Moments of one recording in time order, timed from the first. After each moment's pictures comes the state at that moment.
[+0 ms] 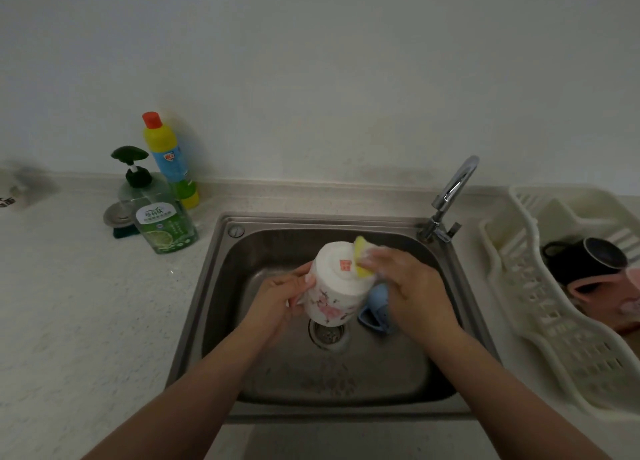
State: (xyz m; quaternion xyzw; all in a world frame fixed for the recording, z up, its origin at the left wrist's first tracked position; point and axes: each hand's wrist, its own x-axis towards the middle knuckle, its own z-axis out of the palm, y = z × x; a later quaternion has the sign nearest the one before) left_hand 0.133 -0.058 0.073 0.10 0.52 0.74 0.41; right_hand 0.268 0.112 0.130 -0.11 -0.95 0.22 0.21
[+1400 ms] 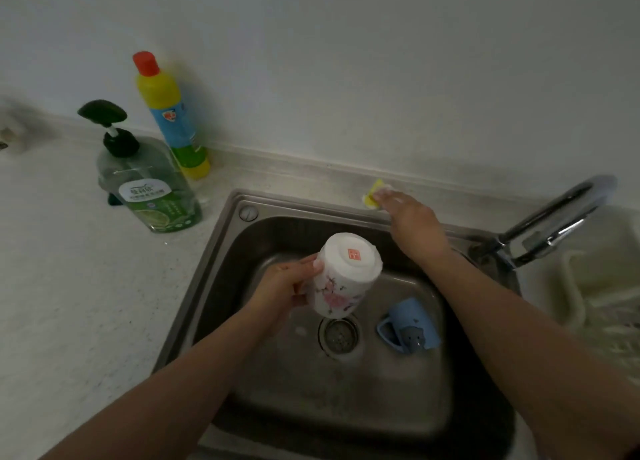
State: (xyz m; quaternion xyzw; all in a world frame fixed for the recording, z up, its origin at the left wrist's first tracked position) left_hand 0.063 -0.022 0.017 0.02 0.62 0.68 0.40; right_hand 0.076 0.237 0.034 -0.10 -0.99 0.10 0.04
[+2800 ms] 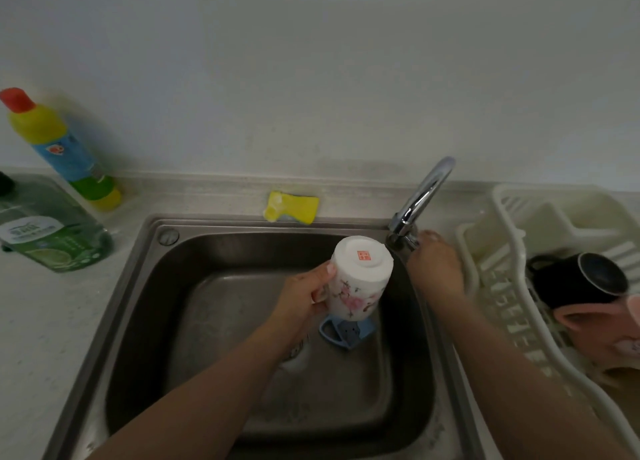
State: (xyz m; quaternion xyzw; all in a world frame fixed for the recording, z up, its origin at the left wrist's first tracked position) left_hand 0.138 0.113 0.021 0.03 0.55 0.69 0.46; right_hand 0.223 0.328 0.028 -0.40 -0.90 0.12 0.09
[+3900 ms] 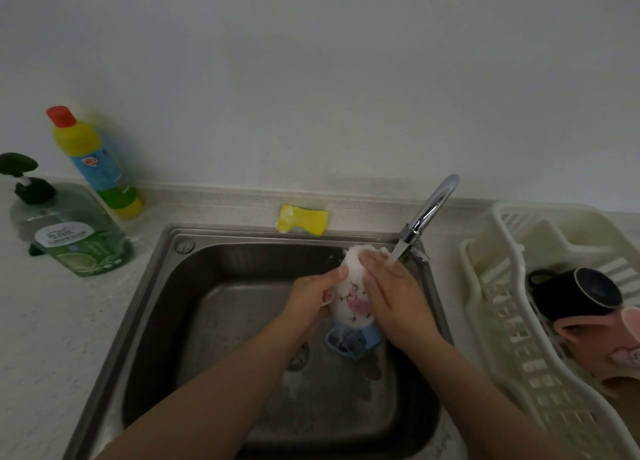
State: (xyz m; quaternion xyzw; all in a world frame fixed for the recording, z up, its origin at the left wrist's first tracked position) left_hand 0.131 0.108 0.044 -0.01 0.58 0.68 0.45; right_hand 0.237 0.230 0.062 -0.18 -0.95 0.23 0.11
